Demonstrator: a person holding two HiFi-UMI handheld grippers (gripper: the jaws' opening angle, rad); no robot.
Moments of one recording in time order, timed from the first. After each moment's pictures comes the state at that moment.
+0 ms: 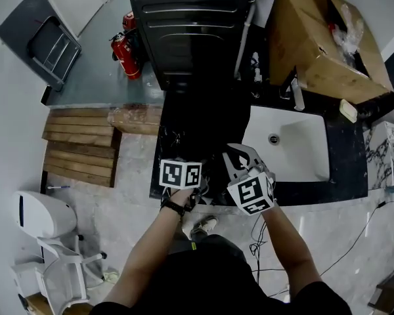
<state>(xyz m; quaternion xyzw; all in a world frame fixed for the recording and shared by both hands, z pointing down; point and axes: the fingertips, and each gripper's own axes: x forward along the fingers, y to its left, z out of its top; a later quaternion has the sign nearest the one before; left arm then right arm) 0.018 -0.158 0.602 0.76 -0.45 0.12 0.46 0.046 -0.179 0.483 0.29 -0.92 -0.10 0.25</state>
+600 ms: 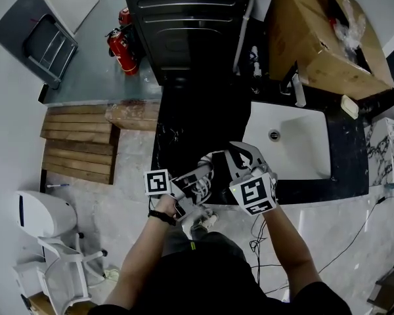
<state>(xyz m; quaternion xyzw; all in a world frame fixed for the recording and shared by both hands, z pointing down) 0.029 -0.129 0.562 0.70 -0.24 -0.26 0.62 0.053 -0.184 0.485 0.30 -0.92 -0.09 0.24</state>
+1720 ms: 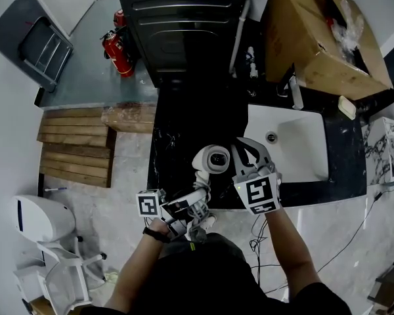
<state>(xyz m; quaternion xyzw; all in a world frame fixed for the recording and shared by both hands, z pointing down) 0.038 -0.086 0.515 0.76 -0.15 -0.31 0.56 0.072 -0.211 0.466 0.35 -0.91 -0.09 0.21</state>
